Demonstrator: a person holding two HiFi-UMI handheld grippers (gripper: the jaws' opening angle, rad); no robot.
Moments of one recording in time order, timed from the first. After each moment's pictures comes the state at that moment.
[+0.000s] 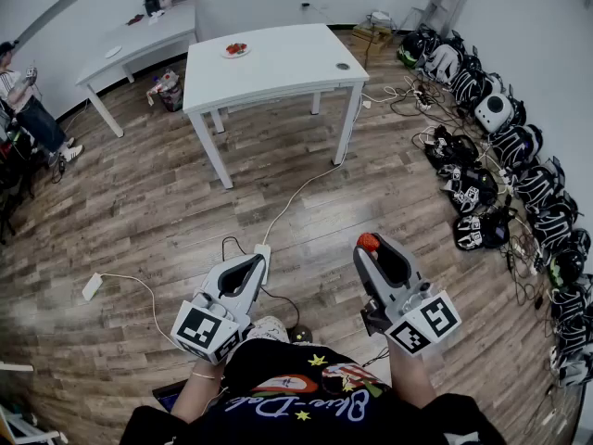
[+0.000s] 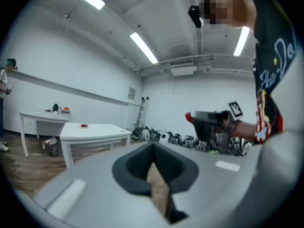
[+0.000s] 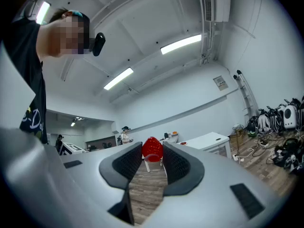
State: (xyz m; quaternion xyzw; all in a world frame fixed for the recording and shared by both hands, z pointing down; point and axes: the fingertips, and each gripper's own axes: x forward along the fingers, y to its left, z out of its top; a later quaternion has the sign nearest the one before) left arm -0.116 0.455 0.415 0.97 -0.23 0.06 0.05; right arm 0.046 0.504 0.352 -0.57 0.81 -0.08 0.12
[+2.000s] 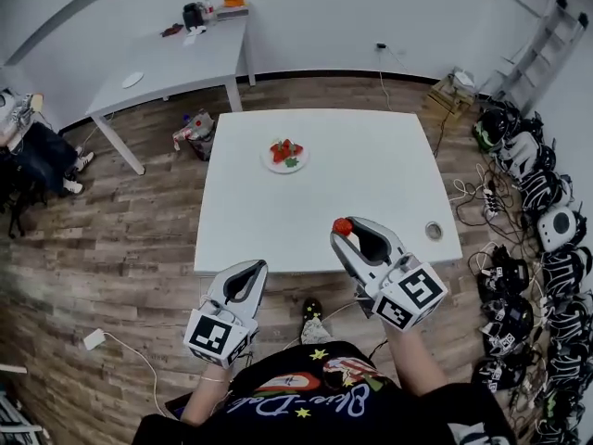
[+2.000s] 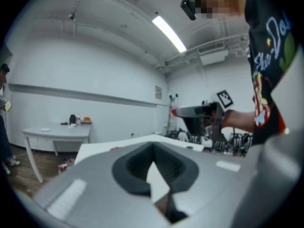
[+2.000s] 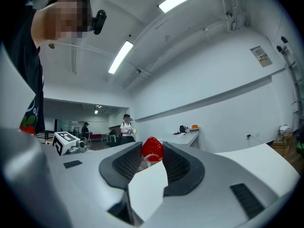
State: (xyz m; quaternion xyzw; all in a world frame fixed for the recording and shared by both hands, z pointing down) left arm -0.020 -0.243 0.409 0.92 -0.38 0.06 0.01; right arm 0.111 -0.273 0.348 -0.41 0.91 -0.05 0.03
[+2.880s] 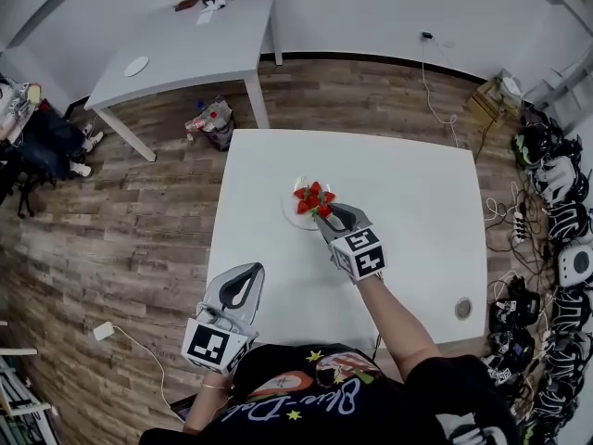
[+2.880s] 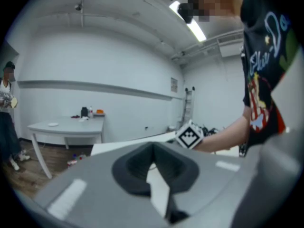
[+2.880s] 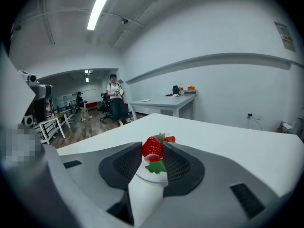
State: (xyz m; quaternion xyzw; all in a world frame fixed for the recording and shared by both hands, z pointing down) left arm -0.054 -0.469 0.422 0.89 -0.44 0.10 0.05; right arm 0.060 -0.610 0.550 -0.40 0.88 -0.14 -0.20
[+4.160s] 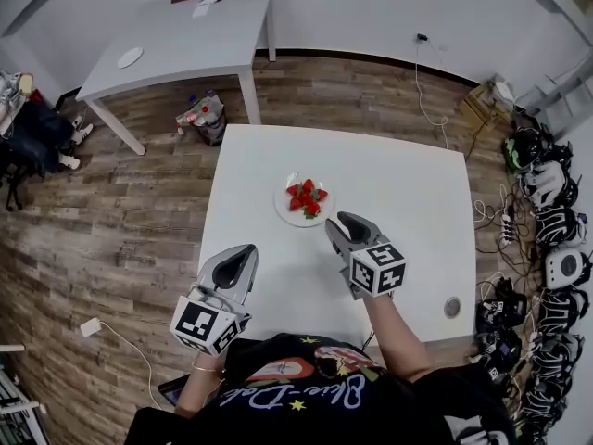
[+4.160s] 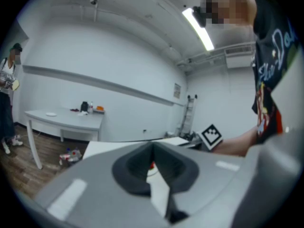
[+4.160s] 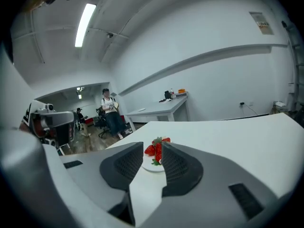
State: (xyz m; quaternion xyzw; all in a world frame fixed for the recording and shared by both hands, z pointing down) left arm -0.063 -0.501 0.426 0.89 -0.43 0.05 0.10; right arm 0.092 -0.581 0.515 -0.43 0.87 -0.21 -0.12
